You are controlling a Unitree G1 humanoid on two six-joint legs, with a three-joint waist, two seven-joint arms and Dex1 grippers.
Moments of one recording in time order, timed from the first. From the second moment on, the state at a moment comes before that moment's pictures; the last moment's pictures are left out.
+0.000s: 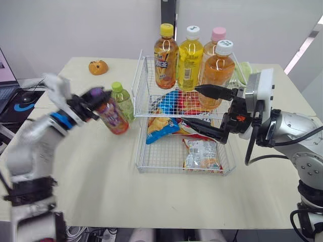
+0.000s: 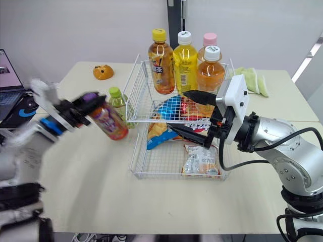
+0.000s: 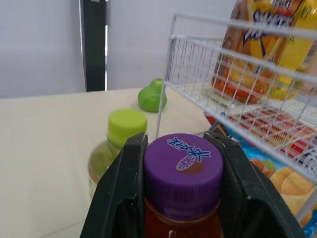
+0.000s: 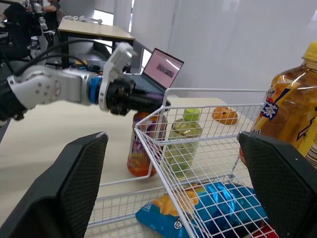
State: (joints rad) left arm -0.55 0.80 0.40 0.02 -0.71 0.59 -0.78; right arm -0.56 -0.68 -0.04 -0.65 0.85 0.71 0.60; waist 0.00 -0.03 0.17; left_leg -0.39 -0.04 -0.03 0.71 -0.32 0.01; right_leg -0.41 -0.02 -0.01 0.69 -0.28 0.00
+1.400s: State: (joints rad) left arm -1.37 0.40 -0.03 0.60 -0.44 0.31 -1.39; right arm -0.36 -0.74 -0.26 -0.90 0.96 0.79 0.26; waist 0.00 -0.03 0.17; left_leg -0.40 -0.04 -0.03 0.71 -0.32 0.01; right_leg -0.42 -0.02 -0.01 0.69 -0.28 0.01
